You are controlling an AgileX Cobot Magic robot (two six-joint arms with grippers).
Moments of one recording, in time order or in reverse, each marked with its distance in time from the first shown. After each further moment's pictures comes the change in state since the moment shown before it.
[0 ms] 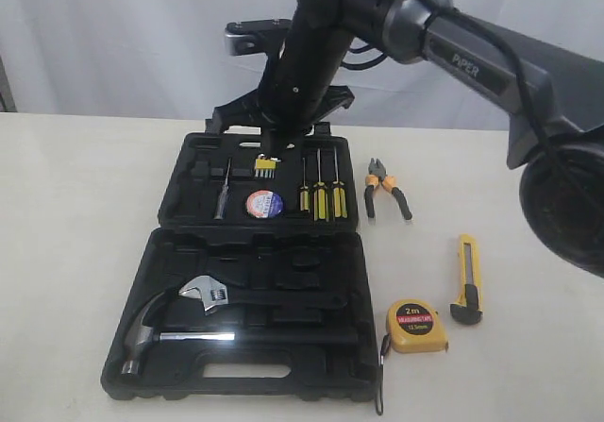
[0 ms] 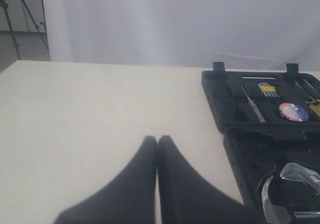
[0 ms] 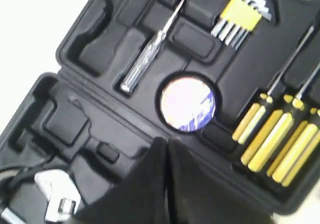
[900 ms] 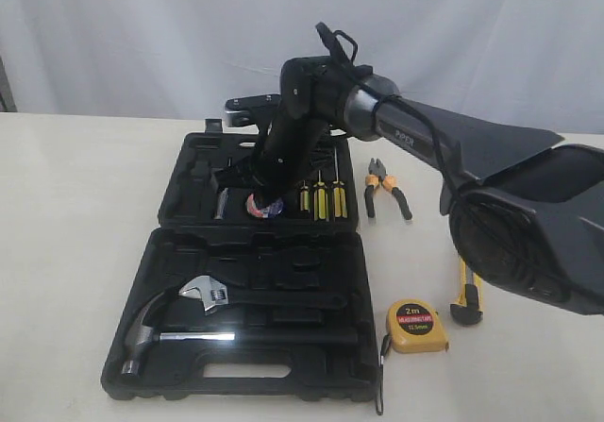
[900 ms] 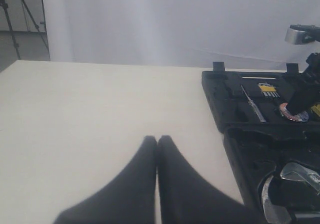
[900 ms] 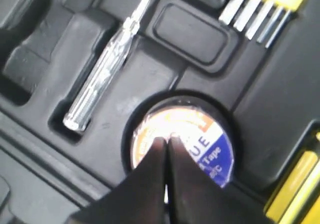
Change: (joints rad) left arm 0.000 0.000 0.000 0.000 0.000 0.000; right arm 0.000 0.219 -0.004 0.023 -0.197 0.004
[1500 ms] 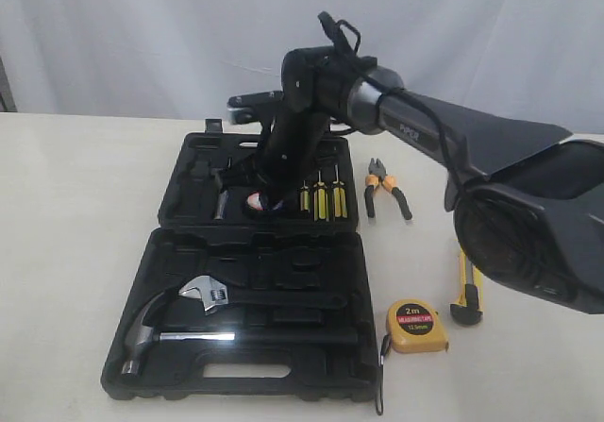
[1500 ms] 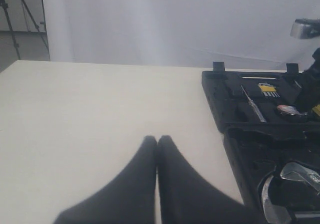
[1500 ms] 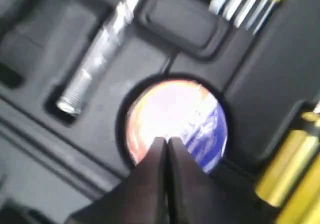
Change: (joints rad) left arm 0.000 0.000 0.000 0.000 0.000 0.000; right arm -0.002 -0.017 0.004 -0.022 0.048 0.011
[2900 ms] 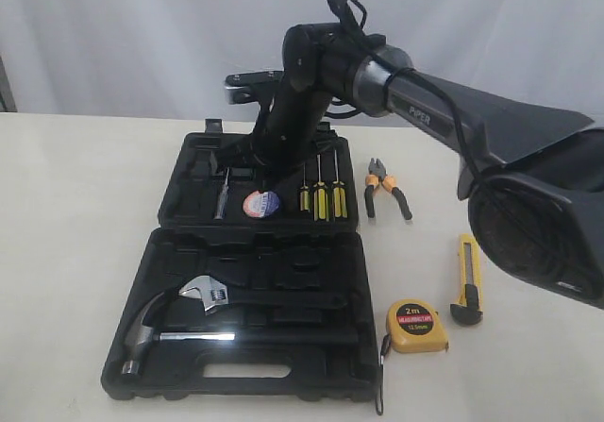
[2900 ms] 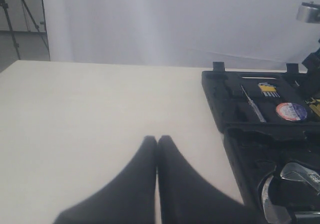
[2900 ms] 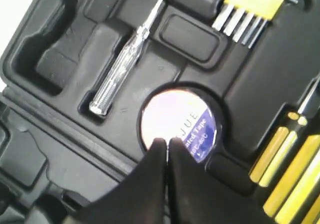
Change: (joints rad) left arm 0.000 0.000 0.000 0.000 0.000 0.000; right arm 0.002 -0.057 0.001 0.003 0.018 0.010
